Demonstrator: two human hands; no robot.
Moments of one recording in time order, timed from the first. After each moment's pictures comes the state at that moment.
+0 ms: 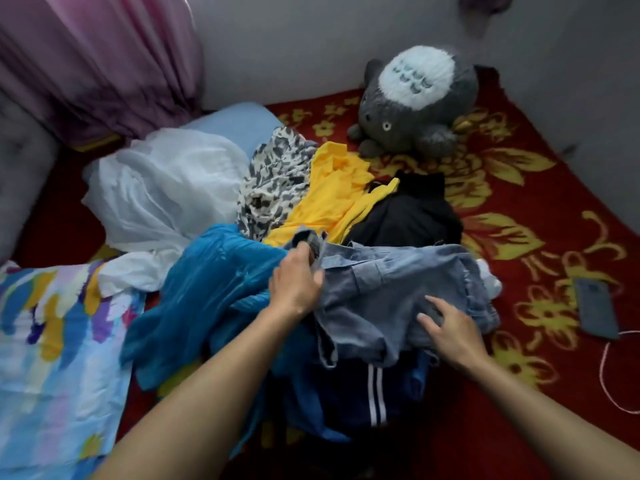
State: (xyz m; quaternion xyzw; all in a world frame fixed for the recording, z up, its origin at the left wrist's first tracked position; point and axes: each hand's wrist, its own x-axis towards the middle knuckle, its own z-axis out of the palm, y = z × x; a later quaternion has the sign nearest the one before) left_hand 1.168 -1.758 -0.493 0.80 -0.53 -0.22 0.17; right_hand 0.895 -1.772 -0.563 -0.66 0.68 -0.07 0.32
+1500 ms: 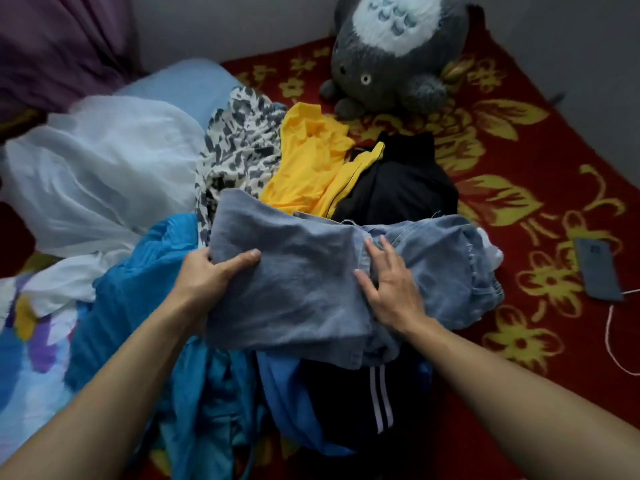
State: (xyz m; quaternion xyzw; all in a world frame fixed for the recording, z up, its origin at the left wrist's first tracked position) left_hand 1.253 -1.769 -0.515 0.73 -0.27 -0.47 0.41; right_hand 0.984 -1.818 -0.624 -0.74 0.60 -0.12 0.28
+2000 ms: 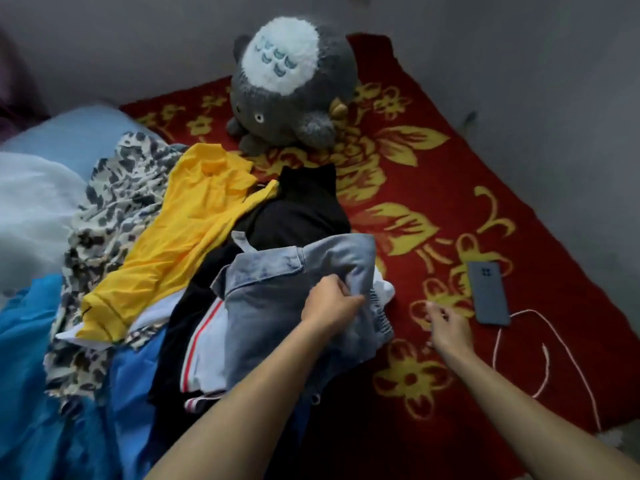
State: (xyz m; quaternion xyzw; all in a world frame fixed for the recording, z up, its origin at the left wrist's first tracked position) left_hand 0.881 -1.902 -0.551 0.73 -0.48 -0.47 0.13; right_hand 0.670 -1.880 -0.637 -0.34 0.81 -0.24 0.41
